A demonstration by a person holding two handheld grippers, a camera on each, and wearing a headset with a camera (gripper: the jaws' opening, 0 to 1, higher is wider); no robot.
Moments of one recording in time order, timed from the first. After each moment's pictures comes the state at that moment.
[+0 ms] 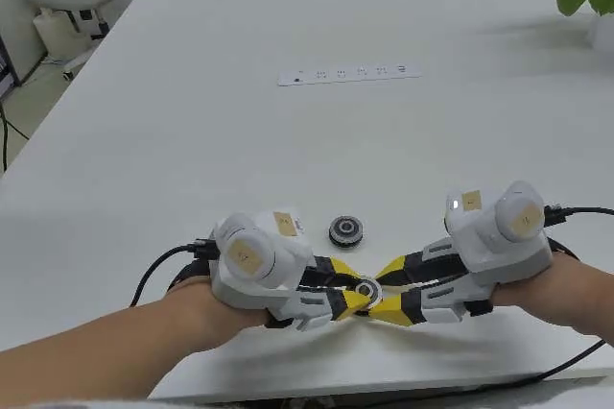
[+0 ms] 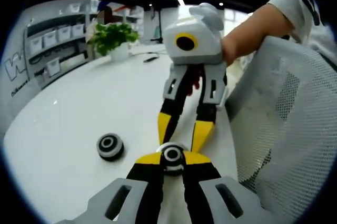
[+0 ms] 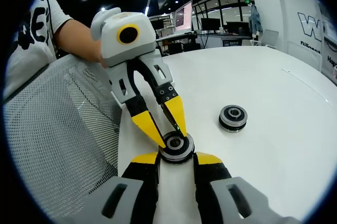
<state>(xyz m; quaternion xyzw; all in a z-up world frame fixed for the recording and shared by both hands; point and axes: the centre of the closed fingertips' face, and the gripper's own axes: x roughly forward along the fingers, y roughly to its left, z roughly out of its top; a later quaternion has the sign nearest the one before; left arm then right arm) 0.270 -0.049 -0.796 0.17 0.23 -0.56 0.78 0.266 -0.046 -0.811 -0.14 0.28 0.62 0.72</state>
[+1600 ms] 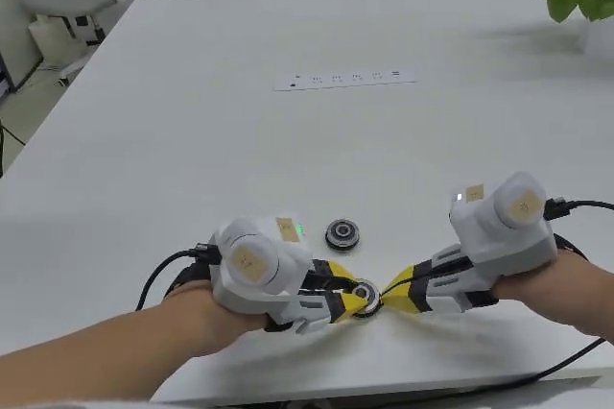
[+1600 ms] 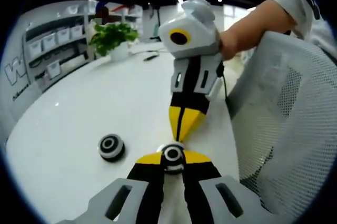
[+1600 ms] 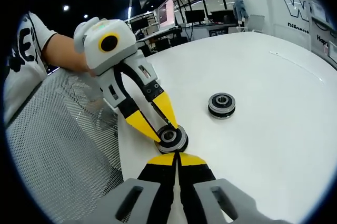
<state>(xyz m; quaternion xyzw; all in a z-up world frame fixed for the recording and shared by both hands) 0.270 -0.048 -0.796 0.19 0.23 -0.55 0.78 0.270 -0.059 -0.808 -0.09 0.34 0.58 0.74</state>
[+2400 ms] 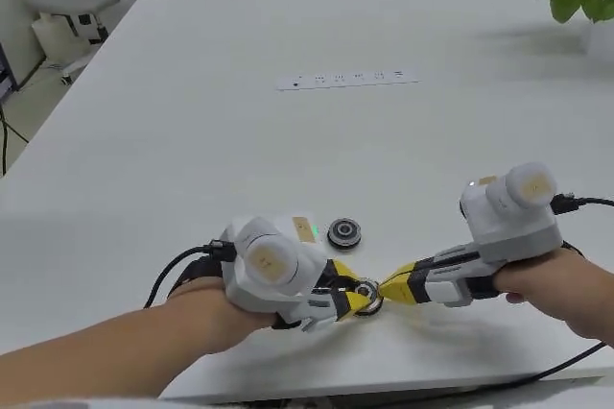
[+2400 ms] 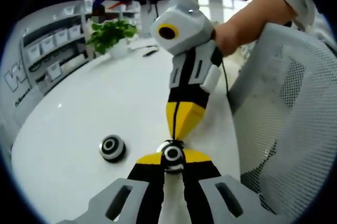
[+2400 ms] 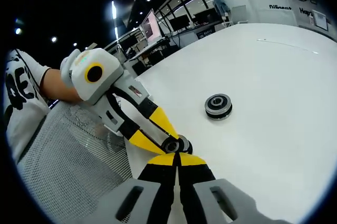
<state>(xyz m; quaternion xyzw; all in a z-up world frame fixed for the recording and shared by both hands) 0.270 -0.049 -0.797 0.22 0.23 -0.54 0.78 0.272 -0.053 -0.796 0.01 0.37 0.56 0.74</state>
